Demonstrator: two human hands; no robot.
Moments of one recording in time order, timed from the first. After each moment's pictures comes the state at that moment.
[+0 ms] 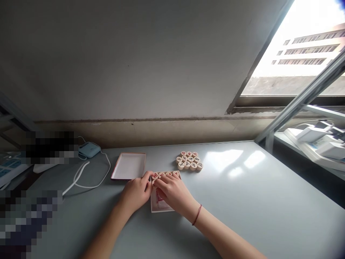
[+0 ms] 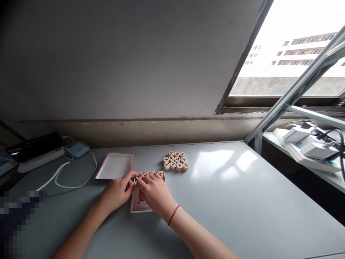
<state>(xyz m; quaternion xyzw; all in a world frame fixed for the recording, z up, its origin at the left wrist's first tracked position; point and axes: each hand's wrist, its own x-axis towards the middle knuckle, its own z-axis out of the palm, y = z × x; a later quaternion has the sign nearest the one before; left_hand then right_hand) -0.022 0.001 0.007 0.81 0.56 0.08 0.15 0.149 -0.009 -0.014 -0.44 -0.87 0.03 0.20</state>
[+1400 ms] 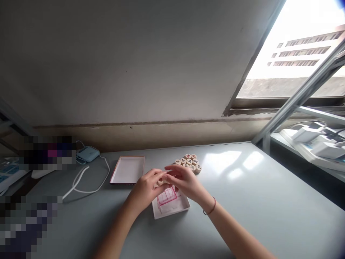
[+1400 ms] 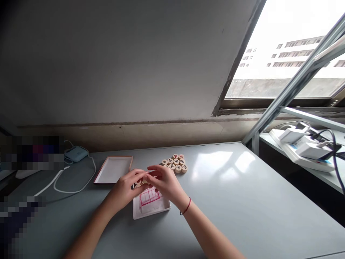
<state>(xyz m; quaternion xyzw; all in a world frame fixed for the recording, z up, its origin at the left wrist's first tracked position) 0.003 0.007 0.022 0.82 0.41 0.28 0.27 0.184 0.001 0.023 -0.47 -0.59 0.53 0.40</state>
